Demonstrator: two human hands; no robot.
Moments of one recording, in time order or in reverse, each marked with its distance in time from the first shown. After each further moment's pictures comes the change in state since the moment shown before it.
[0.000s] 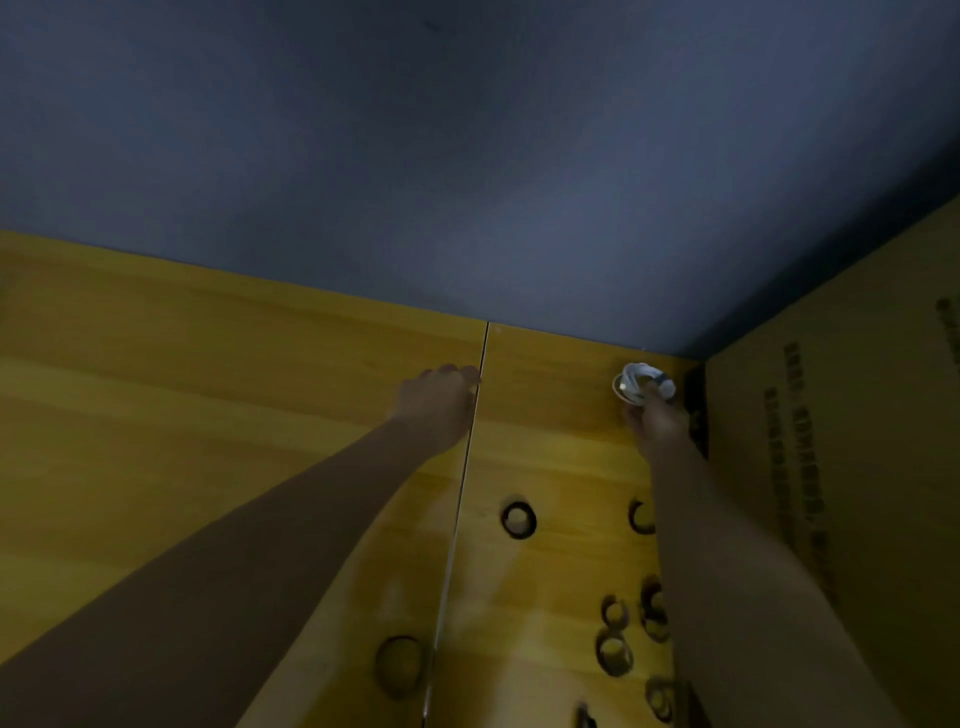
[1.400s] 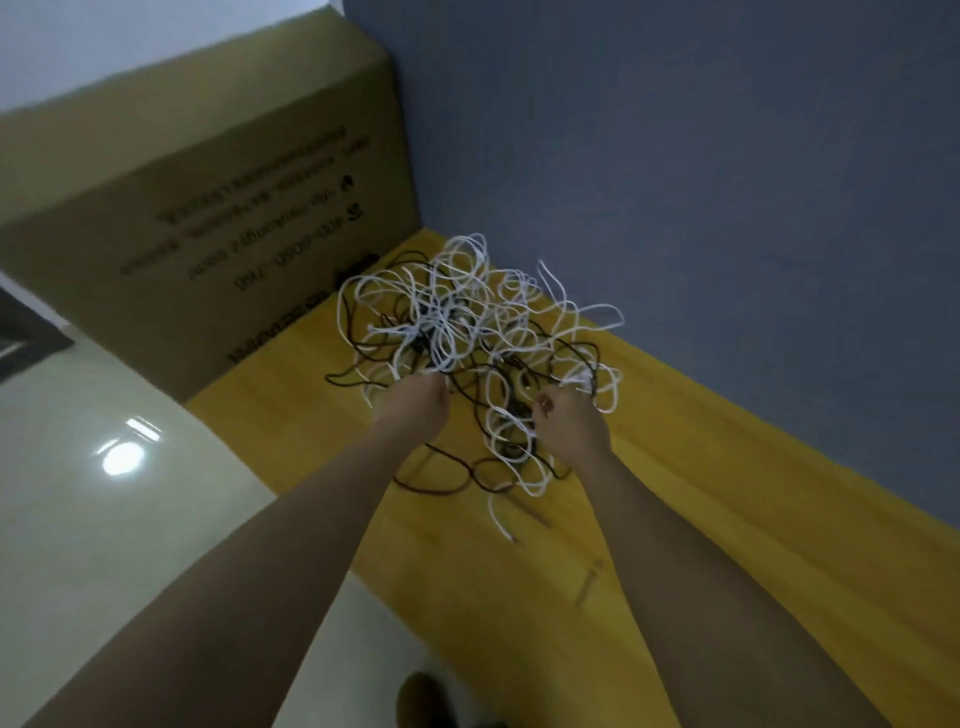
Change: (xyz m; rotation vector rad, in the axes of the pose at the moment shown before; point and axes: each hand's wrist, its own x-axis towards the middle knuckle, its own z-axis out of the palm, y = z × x) left_hand -0.348 -0.658 -0.190 -0.152 0.238 -0.634; right_hand -0.579 0.220 0.587 -1.411 -0.821 -1.071
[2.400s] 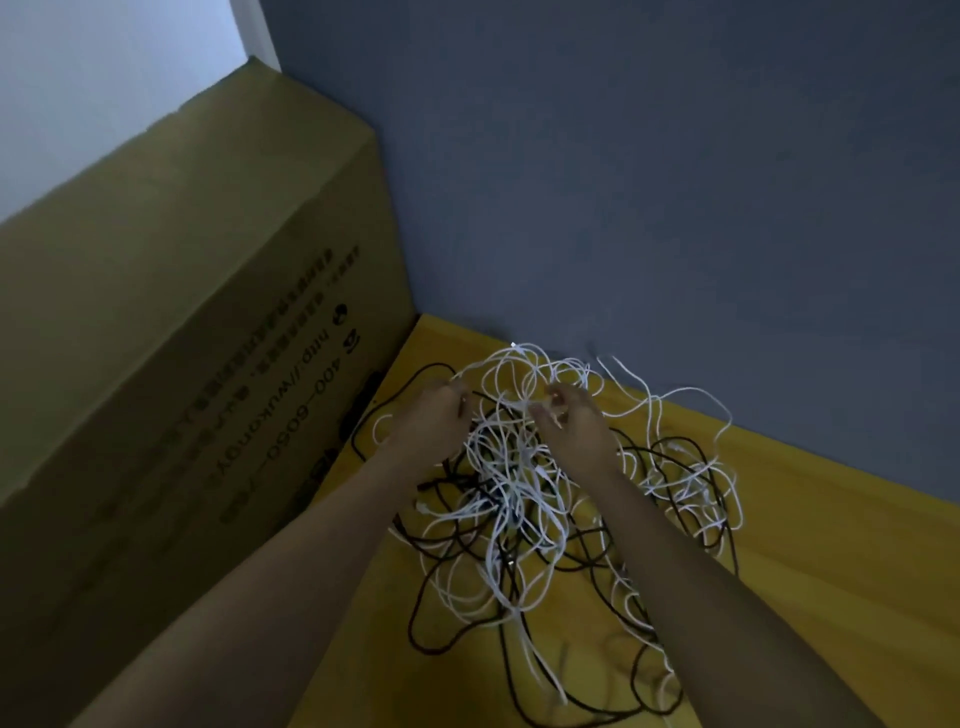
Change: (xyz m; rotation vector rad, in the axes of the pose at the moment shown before) left_hand 0.283 -0.114 -0.088 -0.113 -0.152 0.357; right_hand 0.248 -0.114 0.045 0.368 0.295 0.199
